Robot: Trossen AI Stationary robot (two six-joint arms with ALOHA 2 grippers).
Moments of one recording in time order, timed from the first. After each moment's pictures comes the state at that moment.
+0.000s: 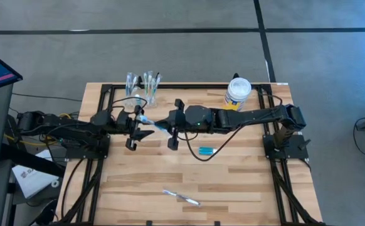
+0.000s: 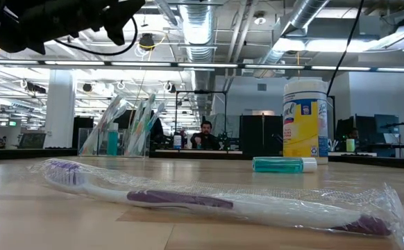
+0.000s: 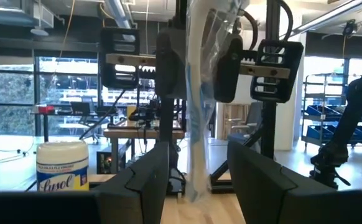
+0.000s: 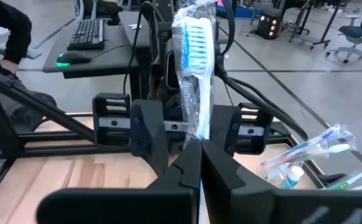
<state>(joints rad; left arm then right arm) 0.09 0.95 0.25 1.02 0.17 -0.08 0.10 1.80 1.66 -0.11 0.23 0.01</state>
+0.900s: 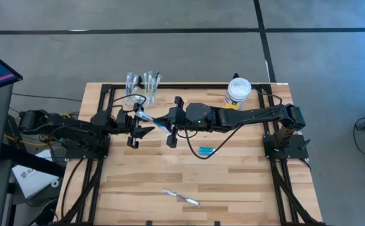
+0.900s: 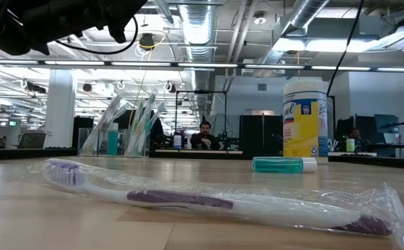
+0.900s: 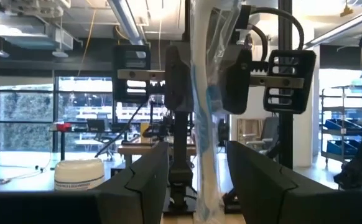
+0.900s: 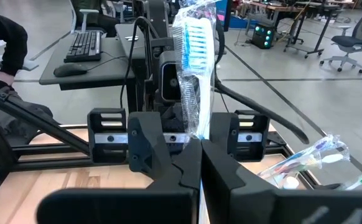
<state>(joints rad) 0.09 1.02 0.25 1.16 0.10 -0.06 0.09 1.80 1.66 -0.07 0.23 0.00</state>
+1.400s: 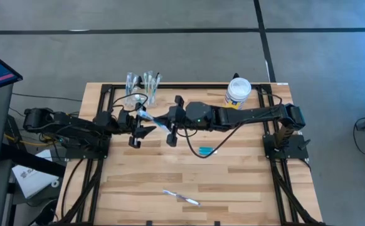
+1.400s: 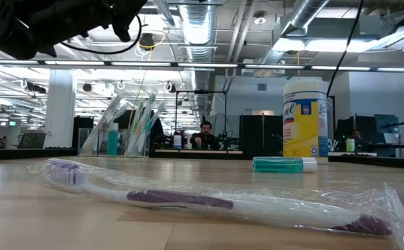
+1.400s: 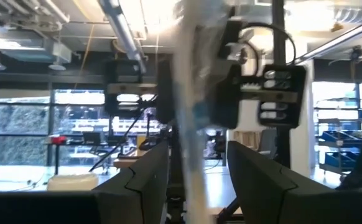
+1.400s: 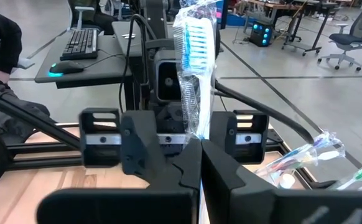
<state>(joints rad) 0.09 1.13 0.25 1.33 0.12 -0.07 0.07 1.80 1.66 -0.07 0.23 0.00</state>
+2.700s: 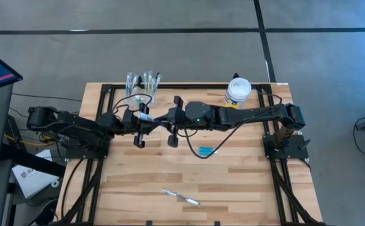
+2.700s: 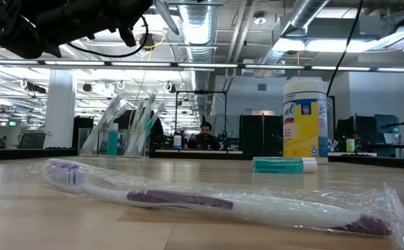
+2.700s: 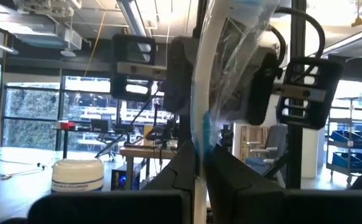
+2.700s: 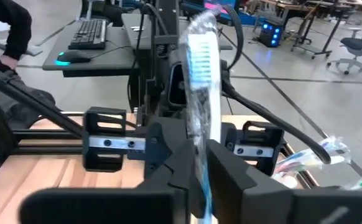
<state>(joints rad) 0.07 1.20 0.30 1.31 0.05 -0.09 0.08 1.80 1.66 -0.09 0.19 -0.05</state>
